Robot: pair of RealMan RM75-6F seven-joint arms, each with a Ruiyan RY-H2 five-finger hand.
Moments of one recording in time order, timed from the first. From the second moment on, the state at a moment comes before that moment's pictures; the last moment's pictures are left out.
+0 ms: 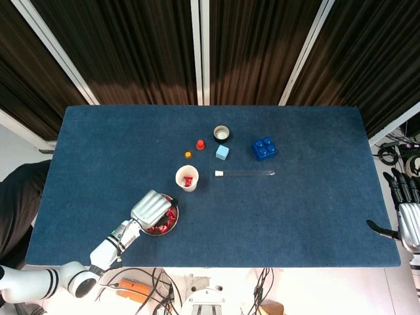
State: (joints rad) left arm -0.64 -1.56 0.02 -1.52 1.38 1.01 0.47; right arm 0.07 -0.99 0.08 -1.68 -1.50 1.51 0.04
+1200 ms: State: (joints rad) left arm -0.65 -1.45 -0.16 -1.70 1.37 1.11 0.30; right arm 0.07 -1.00 0.08 -1.66 -1.50 1.50 0.05
